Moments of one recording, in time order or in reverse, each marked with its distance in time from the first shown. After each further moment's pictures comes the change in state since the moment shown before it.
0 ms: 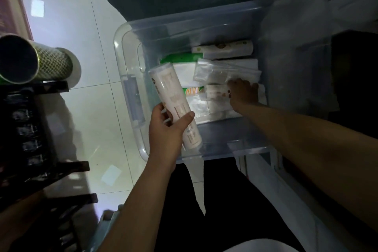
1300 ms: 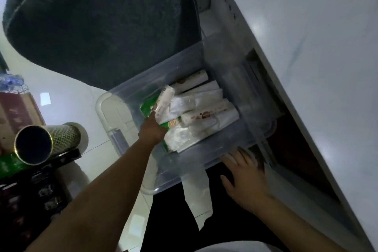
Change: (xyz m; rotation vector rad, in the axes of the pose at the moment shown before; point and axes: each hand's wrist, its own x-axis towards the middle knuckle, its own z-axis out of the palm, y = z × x) left_hand 0.094 0.036 0.040 1.070 -0.273 0.179; right_hand -0.267 0.025 0.003 0.489 0.159 -0.002
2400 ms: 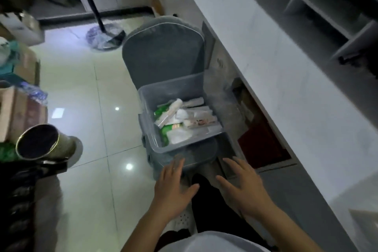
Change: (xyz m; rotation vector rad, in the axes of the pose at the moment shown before) left_hand -0.378 -0.136 0.071 -0.055 0.102 0.504; right_hand -0.252 -0.058 0.022 0.140 0.241 -0.013
